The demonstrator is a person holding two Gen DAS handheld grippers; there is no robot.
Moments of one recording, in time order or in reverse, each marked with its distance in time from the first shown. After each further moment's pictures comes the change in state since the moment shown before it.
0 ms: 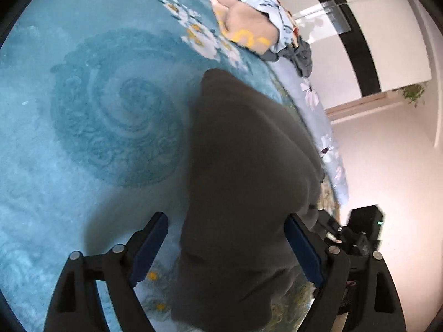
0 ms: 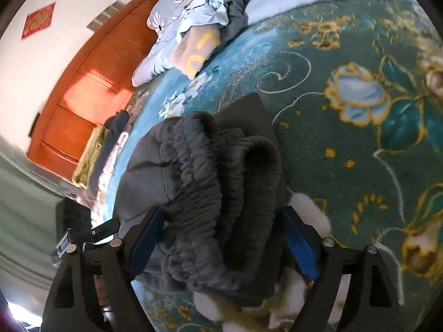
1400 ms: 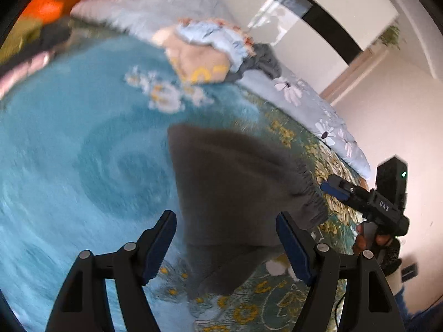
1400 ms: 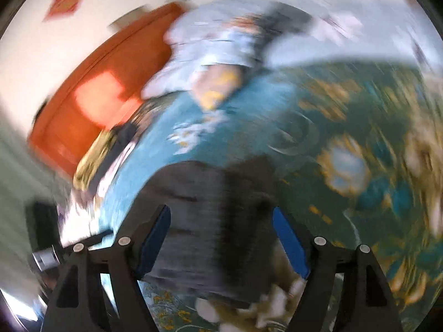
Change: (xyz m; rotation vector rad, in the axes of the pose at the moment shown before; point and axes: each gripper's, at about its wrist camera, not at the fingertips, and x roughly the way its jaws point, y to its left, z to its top) left arm -0.060 -0.085 -0.013 0.397 -0.137 0.163; right arm -0.049 0.070 0.010 -0.297 -0.111 -0.080
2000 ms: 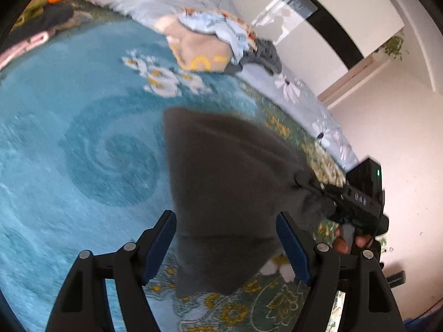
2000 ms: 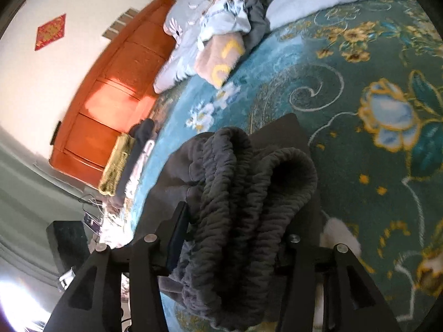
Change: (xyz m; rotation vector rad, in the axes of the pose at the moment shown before) left arm 0.032 0.011 -0.023 -0.108 0.082 -0.025; right arm 0.062 -0.045 -0.007 0.293 0.115 0.194
